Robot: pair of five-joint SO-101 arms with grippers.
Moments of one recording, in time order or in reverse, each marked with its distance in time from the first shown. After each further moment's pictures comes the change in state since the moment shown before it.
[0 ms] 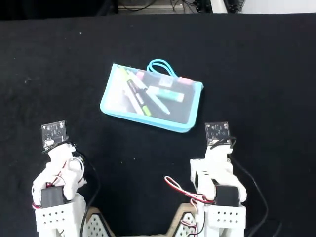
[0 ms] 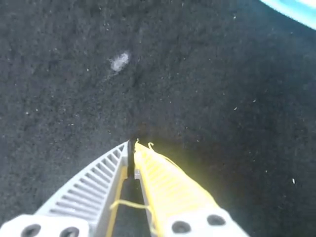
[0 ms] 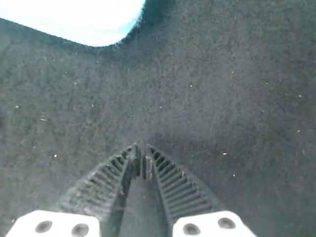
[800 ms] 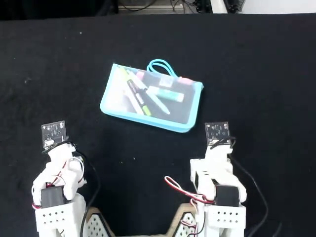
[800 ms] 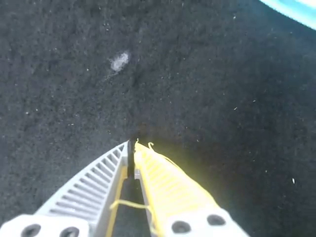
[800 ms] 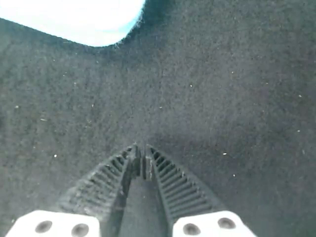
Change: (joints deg) left arm 0.0 0.0 0.0 0.0 0.0; right arm 0.0 0.0 0.0 0.0 0.0
